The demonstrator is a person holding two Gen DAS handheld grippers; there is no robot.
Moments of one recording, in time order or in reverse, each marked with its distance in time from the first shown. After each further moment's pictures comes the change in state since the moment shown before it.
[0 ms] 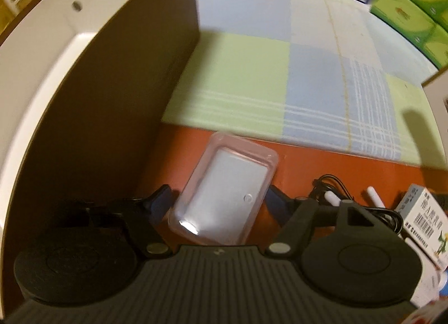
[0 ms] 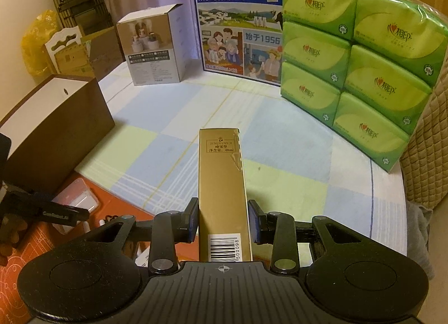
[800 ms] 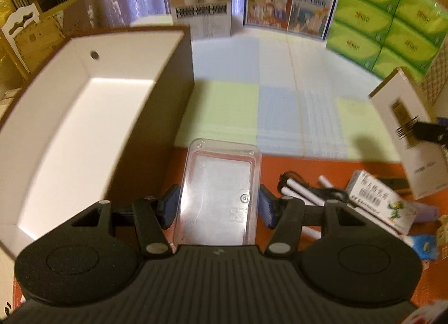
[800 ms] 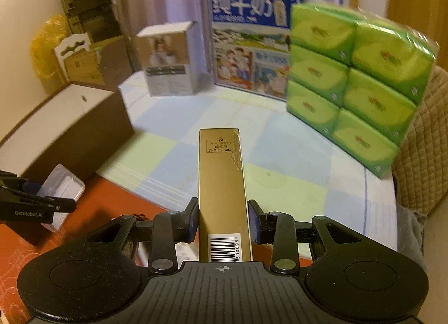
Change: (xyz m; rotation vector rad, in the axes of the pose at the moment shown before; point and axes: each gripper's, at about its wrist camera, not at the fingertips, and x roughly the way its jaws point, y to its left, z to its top) left arm -0.101 0.017 -0.029 0.040 -0.186 -0.077; right arm -0.048 0.036 -0.002 -0.021 -0.050 0.003
